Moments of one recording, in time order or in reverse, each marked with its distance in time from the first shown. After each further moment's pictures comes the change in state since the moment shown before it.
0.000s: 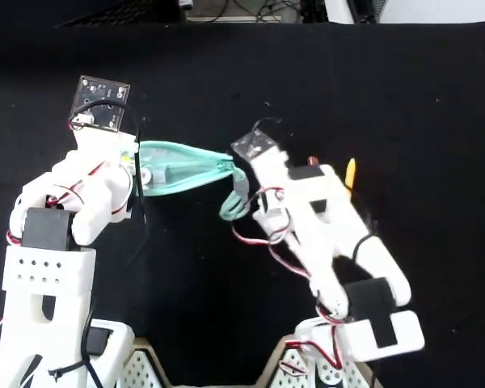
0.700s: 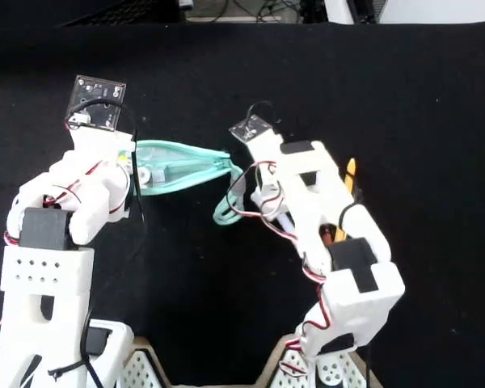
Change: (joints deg) left arm -1.0 0.0 0.1 0.0 0.1; right arm 0.4 17.5 -16.4 1.6 -0.1
